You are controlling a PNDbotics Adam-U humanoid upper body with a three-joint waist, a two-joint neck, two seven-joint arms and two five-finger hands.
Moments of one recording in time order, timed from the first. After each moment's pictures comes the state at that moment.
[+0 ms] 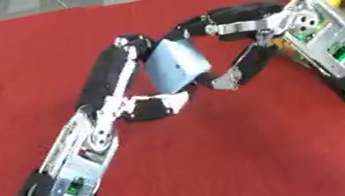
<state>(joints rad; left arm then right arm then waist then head) -0.62 0.18 -0.48 -1.68 -0.69 0.22 0.01 -0.82 -0.40 0.35 -1.53 0.29 -0.38 0.80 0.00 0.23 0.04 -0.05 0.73</state>
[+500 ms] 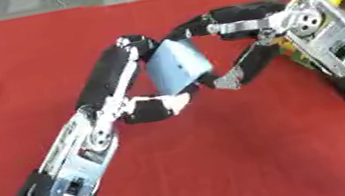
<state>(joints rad) -0.62 0.18 -0.48 -1.68 -0.69 0.20 0.00 -0.82 -0.41 0.35 -1.54 0.29 -0.38 0.80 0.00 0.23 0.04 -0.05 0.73</state>
